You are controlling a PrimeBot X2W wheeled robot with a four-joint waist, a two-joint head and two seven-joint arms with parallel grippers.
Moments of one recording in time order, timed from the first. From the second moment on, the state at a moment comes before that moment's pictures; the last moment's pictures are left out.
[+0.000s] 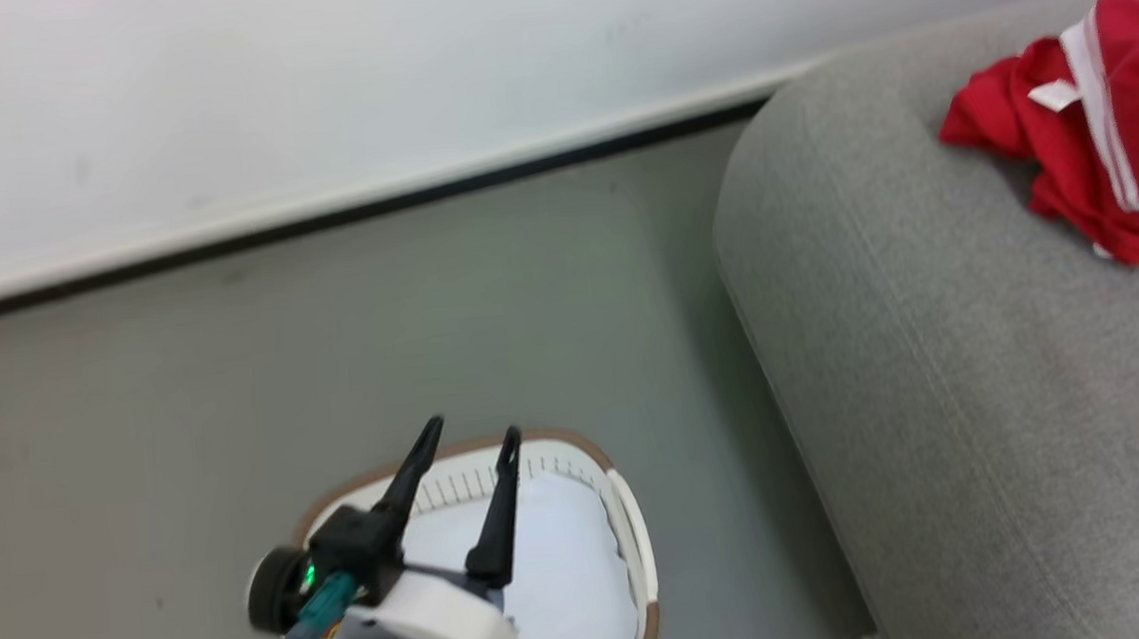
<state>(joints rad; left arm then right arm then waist) -0.32 0.20 -0.52 0.22 -0.35 0.13 -0.26 -0.51 -0.27 -0.14 0.53 0.13 0.13 -0.26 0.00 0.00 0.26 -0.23</state>
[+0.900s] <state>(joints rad) 0.07 0.11 -0.10 0.22 -0.27 0.09 -0.26 -0.05 -0.06 0.09 0.33 0.10 0.13 -0.26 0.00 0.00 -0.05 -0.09</state>
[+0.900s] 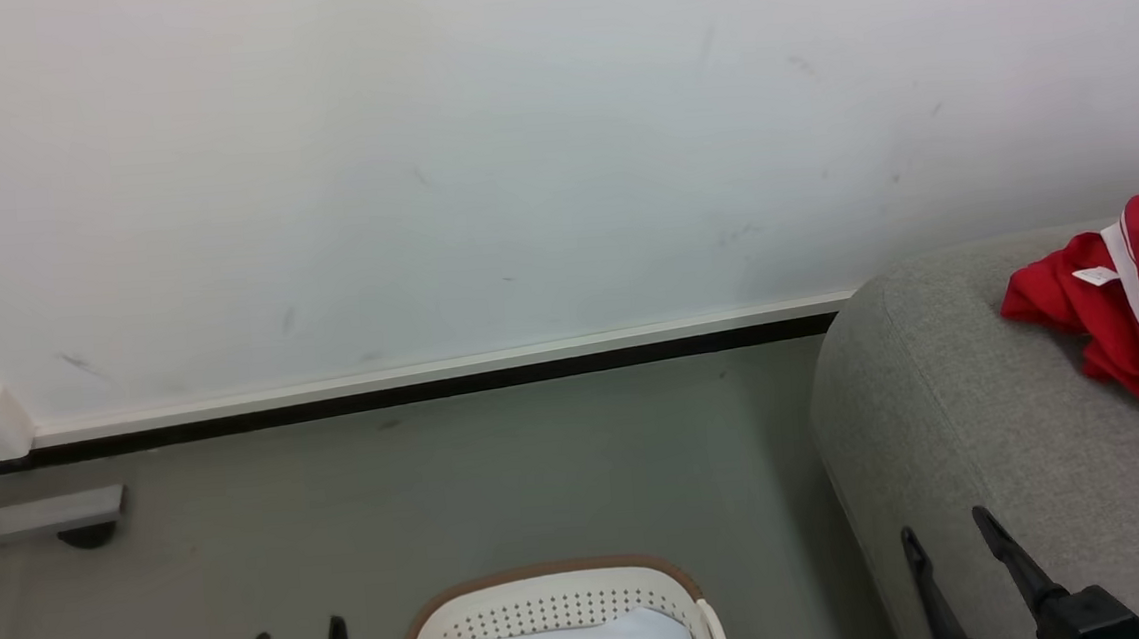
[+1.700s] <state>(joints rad) 0.09 0.06 -0.04 0.33 -0.33 0.04 -0.23 -0.02 -0.05 0.11 0.42 0.21 0.13 -0.23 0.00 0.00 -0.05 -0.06</state>
